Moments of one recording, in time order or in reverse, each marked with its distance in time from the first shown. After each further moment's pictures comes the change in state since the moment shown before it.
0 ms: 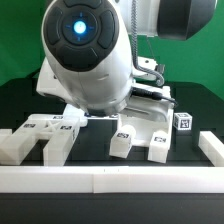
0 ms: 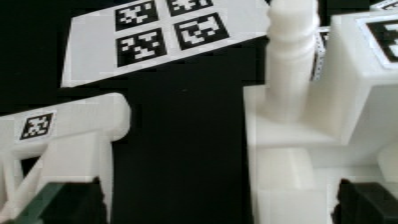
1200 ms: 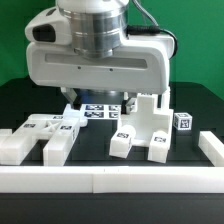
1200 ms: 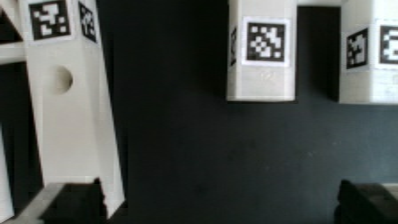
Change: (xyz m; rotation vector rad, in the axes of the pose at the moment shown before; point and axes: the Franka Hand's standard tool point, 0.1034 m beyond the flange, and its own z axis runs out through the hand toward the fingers) arm 0.016 0.002 -0.061 0.106 0.763 -0.089
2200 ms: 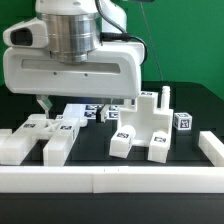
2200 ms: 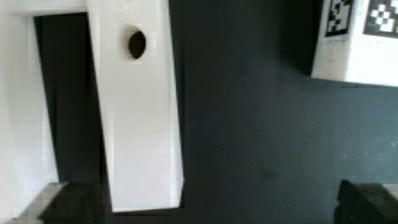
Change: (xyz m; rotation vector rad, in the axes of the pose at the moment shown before) arm 0.007 0.041 0.014 -0.015 0.109 -0.072
